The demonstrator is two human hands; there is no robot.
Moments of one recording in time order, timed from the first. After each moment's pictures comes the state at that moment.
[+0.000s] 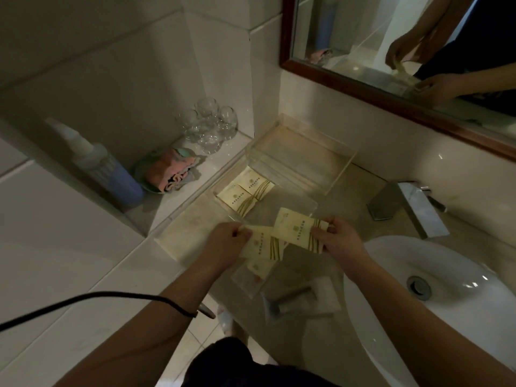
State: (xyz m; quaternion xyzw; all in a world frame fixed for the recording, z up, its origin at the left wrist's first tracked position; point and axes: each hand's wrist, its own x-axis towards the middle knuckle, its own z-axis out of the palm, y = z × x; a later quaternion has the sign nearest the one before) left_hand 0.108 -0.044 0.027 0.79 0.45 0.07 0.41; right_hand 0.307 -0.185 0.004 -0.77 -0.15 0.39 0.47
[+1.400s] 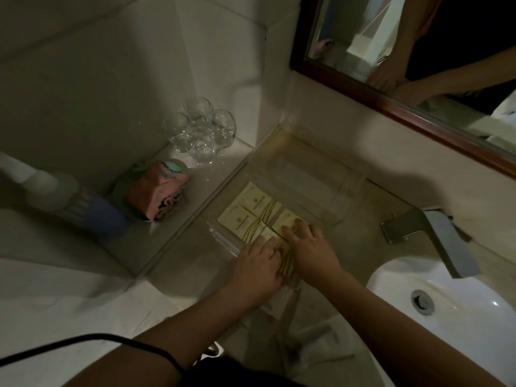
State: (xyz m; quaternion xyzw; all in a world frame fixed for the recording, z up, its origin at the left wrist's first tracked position) left_hand 0.150 -0.005 -0.032 0.95 0.20 -0.15 0.16; right_hand 0.288 -0.083 -0.029 -0.84 -0.51 0.19 -0.03
